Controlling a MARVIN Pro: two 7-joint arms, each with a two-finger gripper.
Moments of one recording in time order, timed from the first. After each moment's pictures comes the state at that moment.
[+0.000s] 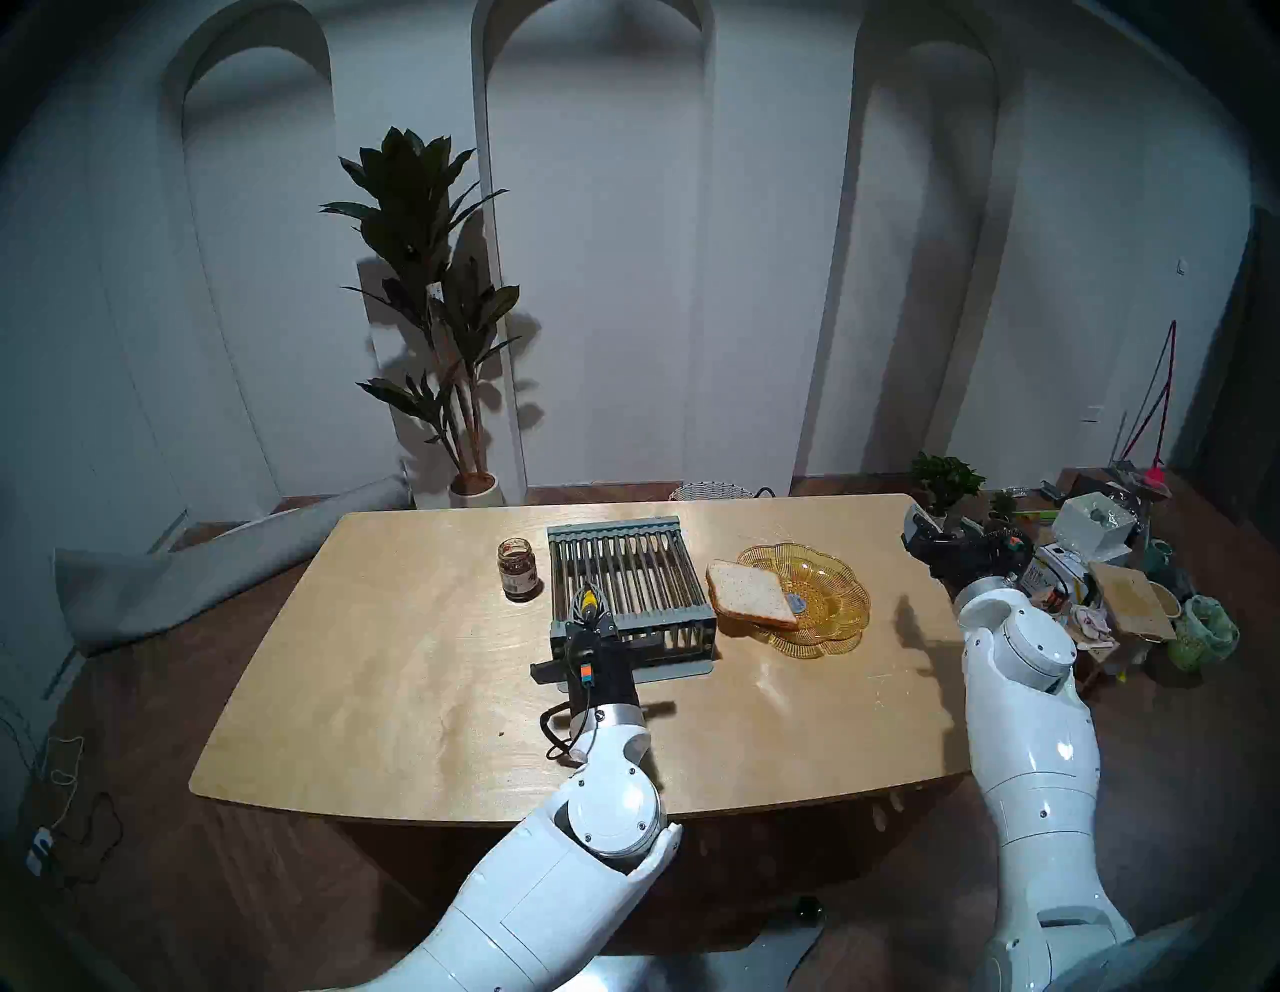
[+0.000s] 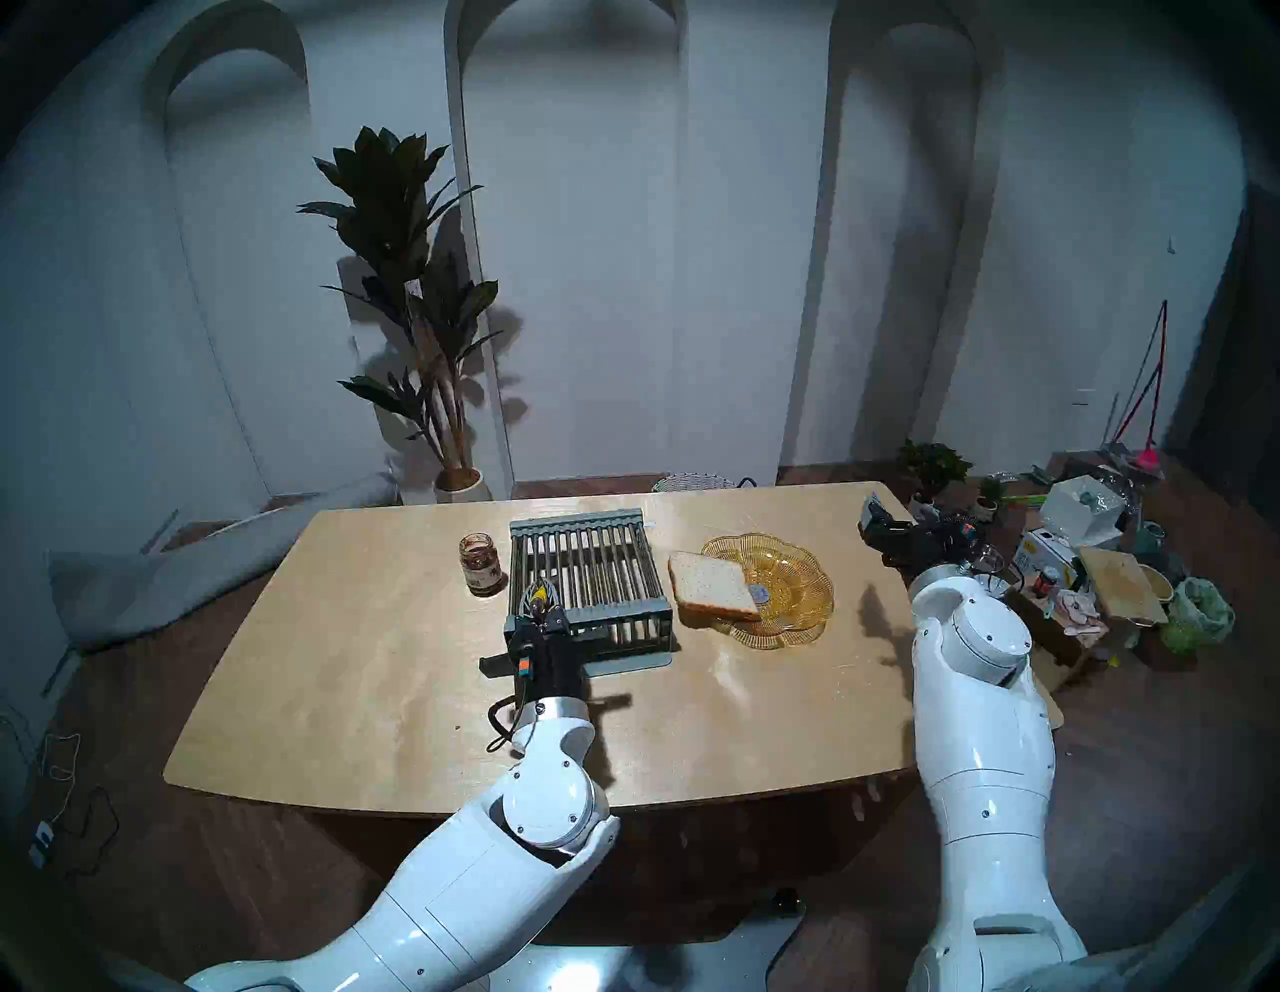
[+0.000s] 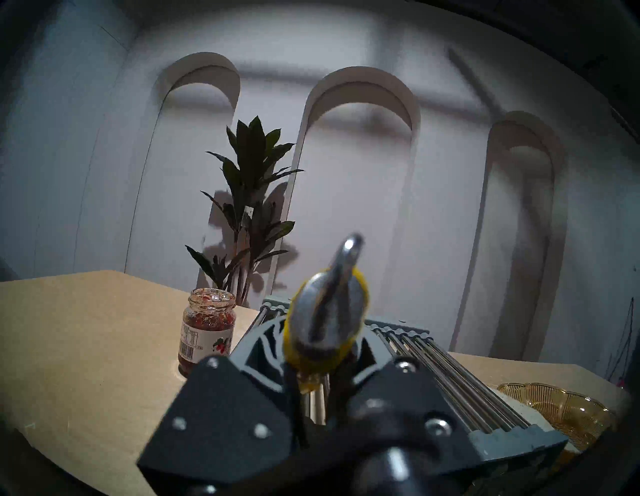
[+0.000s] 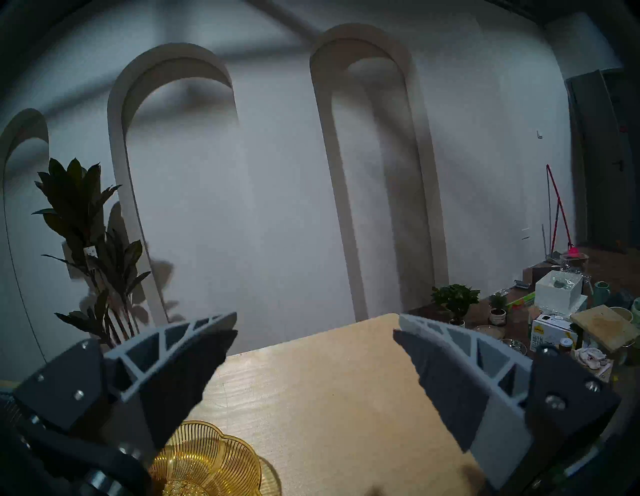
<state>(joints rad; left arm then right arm) 1.53 -1.44 -0.90 -1.45 -0.13 -0.41 0.81 -1.41 -1.37 1.88 -1.42 0.32 0.07 0.18</state>
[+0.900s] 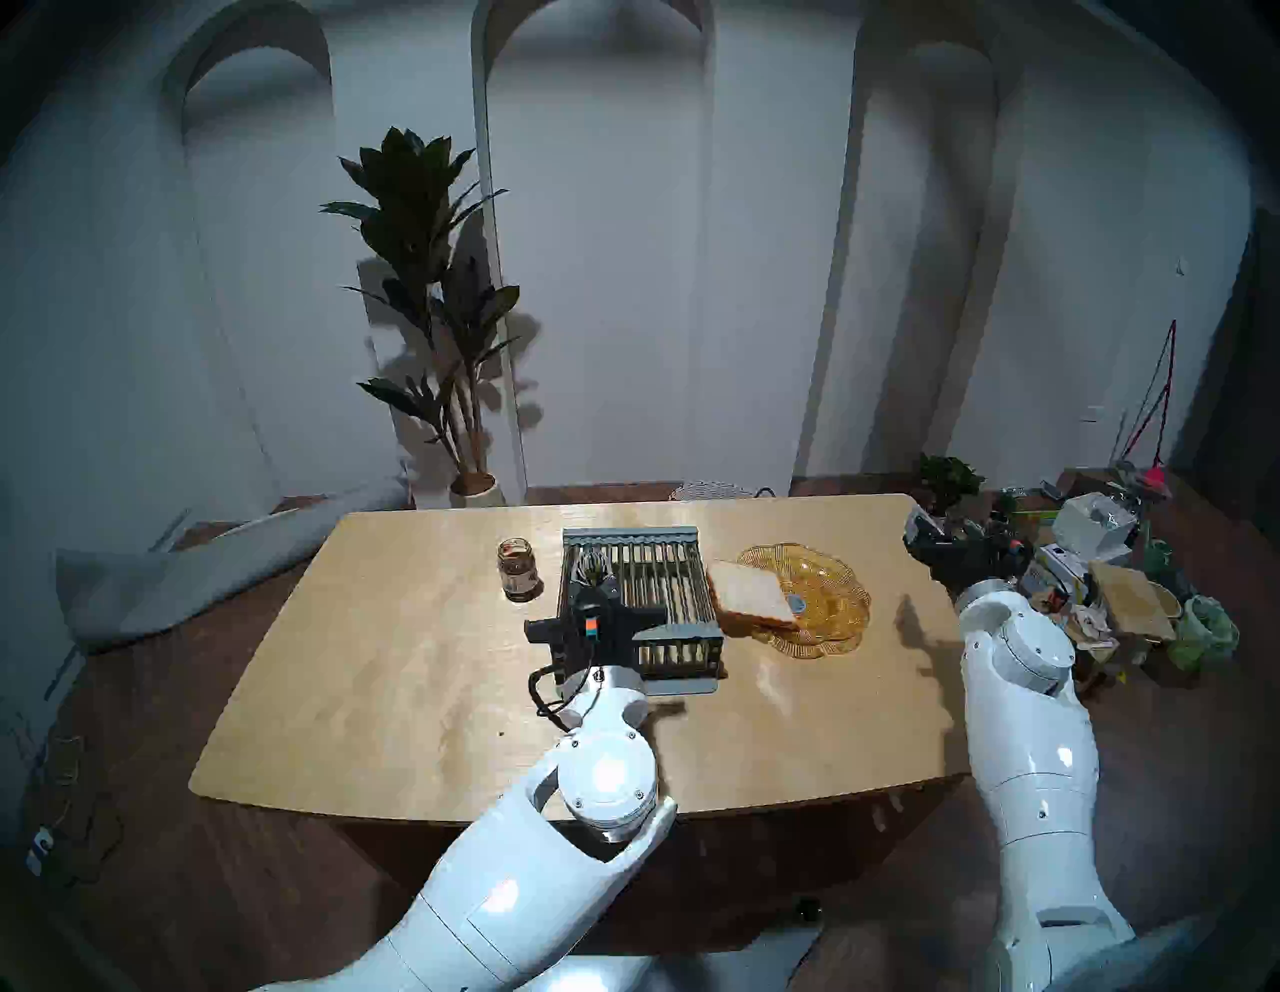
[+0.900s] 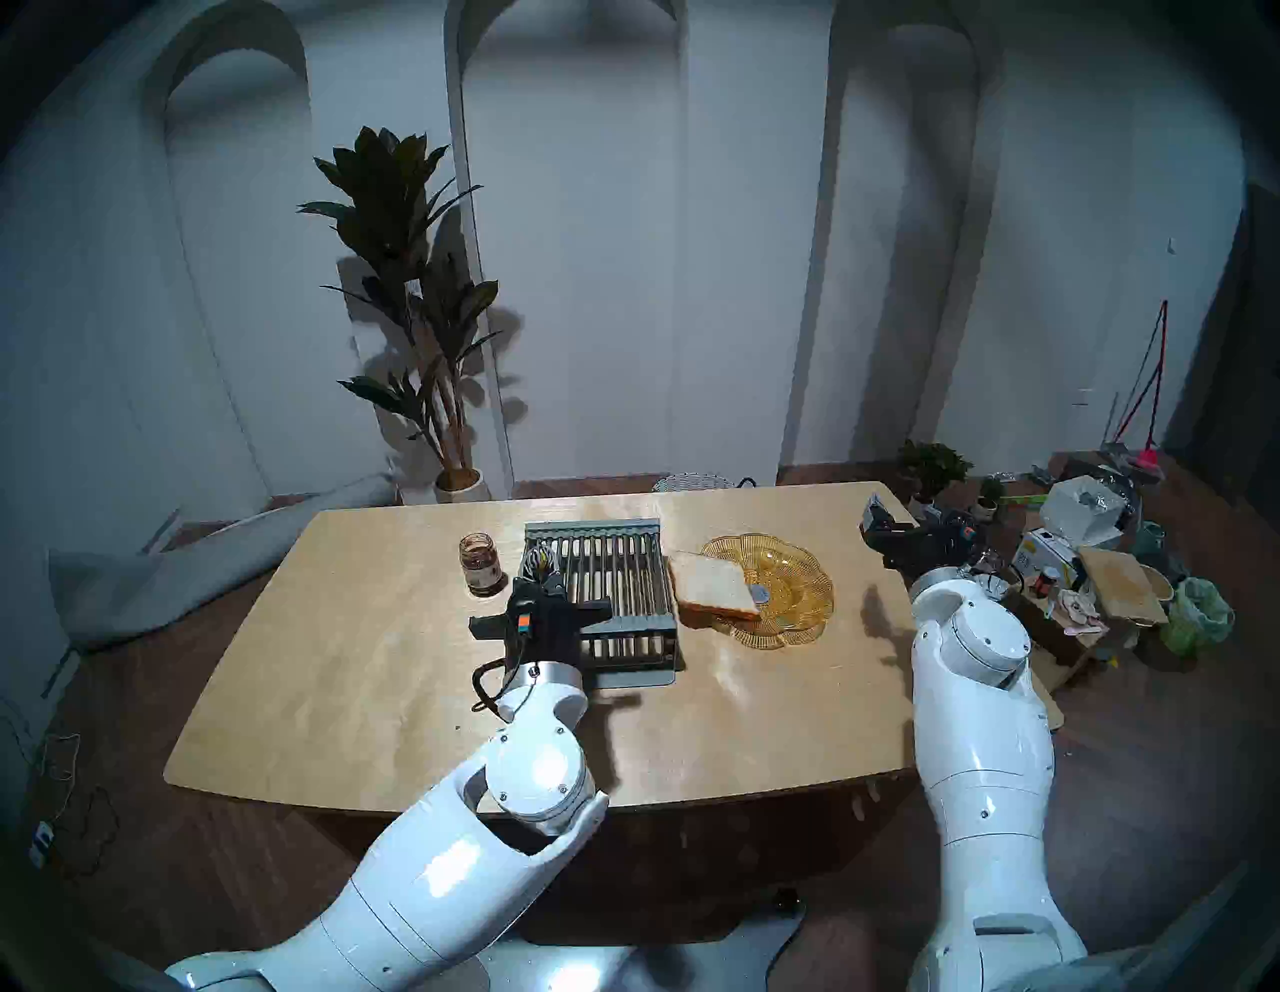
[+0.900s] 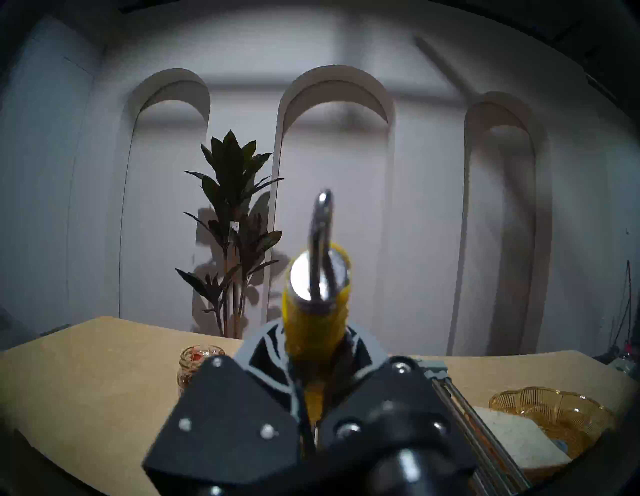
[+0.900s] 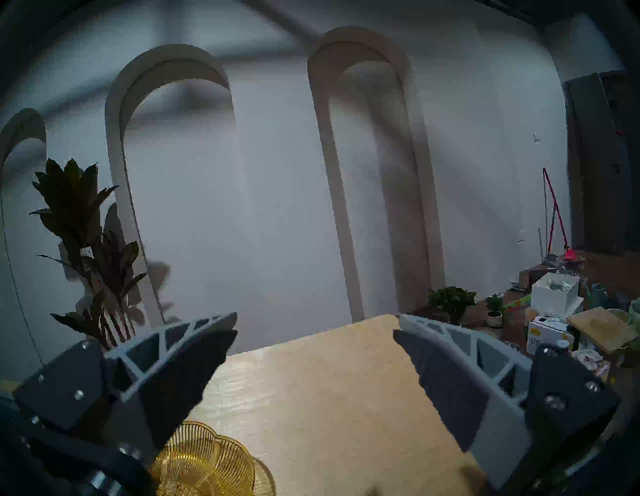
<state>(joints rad) 1.53 -1.38 -0.90 -1.70 -0.12 -0.15 0.80 -1.41 -1.37 1.89 -1.41 0.32 0.05 0.17</state>
